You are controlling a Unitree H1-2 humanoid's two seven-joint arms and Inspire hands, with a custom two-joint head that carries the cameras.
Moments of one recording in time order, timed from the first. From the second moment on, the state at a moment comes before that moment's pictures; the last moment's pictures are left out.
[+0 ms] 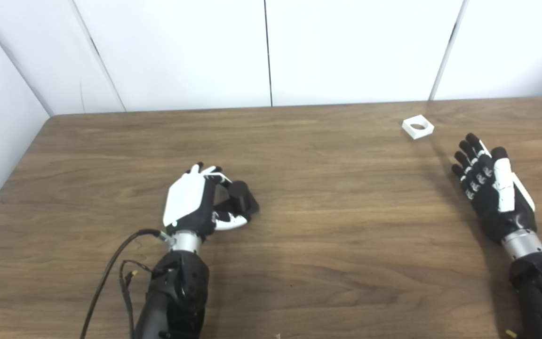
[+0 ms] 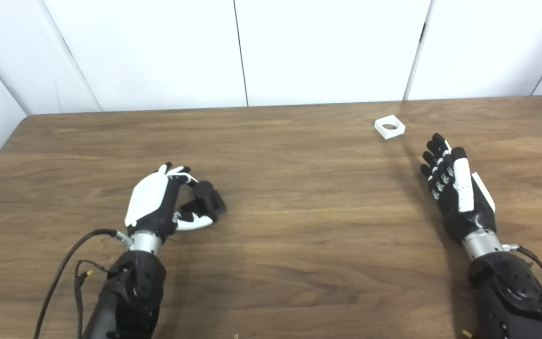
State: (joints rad) left arm -0.10 0.10 -0.25 -0.23 0.95 0.45 -0.13; right arm -0.16 -0.29 -0.23 0.14 0.32 0.05 0.25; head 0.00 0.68
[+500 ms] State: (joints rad) left arm -0.01 0.08 -0.36 -0.31 0.94 0.40 -0.13; right arm -0.14 -0.27 -0.22 0.10 0.31 0.07 0.22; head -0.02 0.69
